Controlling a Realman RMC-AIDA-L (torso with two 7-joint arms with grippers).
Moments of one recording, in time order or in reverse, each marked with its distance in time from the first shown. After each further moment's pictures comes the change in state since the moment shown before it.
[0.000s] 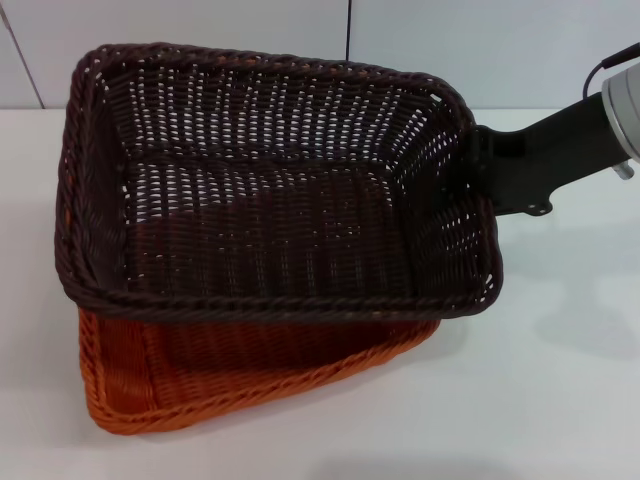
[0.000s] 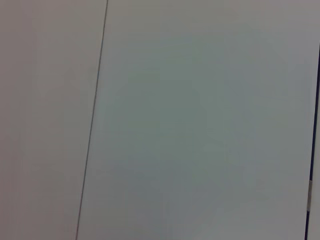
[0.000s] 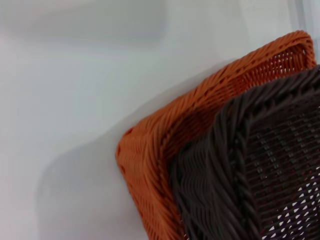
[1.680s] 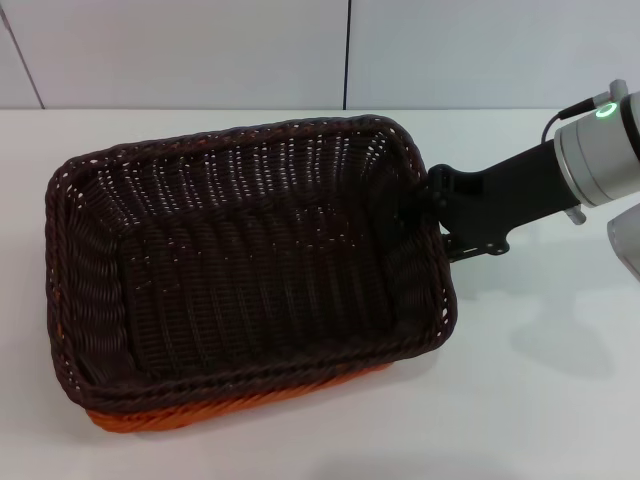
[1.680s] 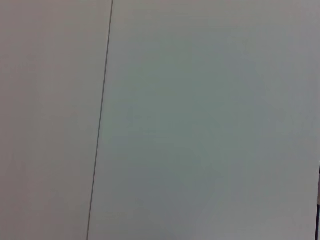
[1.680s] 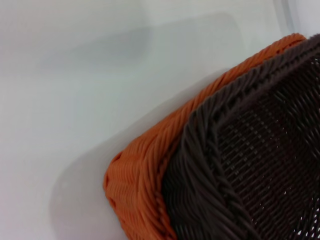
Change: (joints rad) left arm 0.007 0.003 -0.009 0.010 0.000 -0.002 0.010; right arm -0.030 0.036 -0.076 0.110 0.060 0.119 0.015
